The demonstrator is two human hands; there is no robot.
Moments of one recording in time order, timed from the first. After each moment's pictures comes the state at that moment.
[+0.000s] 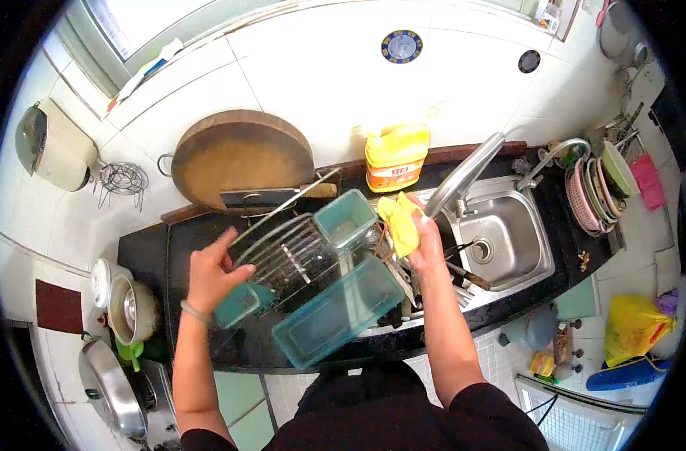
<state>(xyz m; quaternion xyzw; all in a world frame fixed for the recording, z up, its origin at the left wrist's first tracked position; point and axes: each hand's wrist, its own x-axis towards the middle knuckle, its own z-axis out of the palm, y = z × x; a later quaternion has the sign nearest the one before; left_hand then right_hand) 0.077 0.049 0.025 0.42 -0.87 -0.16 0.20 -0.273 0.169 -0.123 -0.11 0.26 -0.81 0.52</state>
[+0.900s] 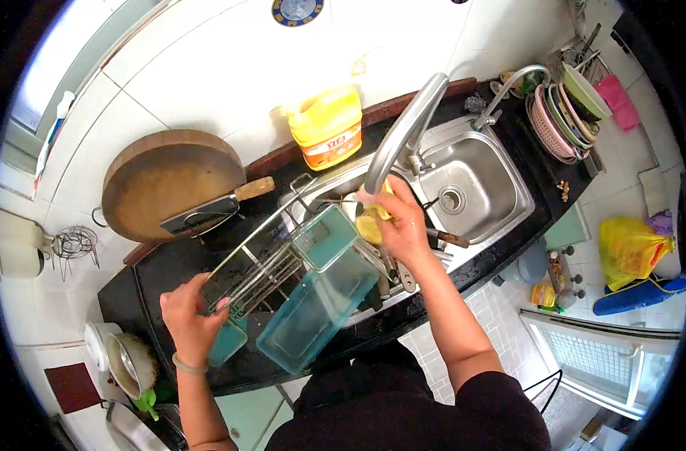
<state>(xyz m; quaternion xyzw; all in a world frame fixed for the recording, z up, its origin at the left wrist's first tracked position) 0.037 0.074 0.021 0.34 -0.93 -0.02 0.17 -0.280 0.216 -0.083 -0.47 0.70 -0.54 0.02</state>
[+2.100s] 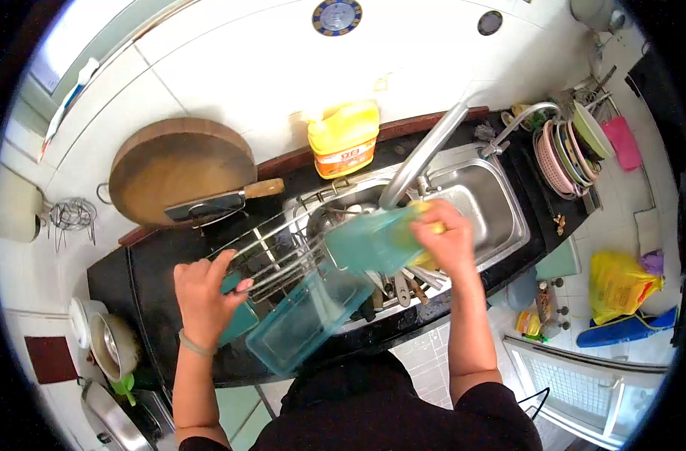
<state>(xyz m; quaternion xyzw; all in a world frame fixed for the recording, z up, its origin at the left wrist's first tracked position) 0.004 0.074 0.020 0.30 -0.94 0.02 0.17 -0.318 0.253 -0.051 -0.42 0.72 -0.54 0.07</state>
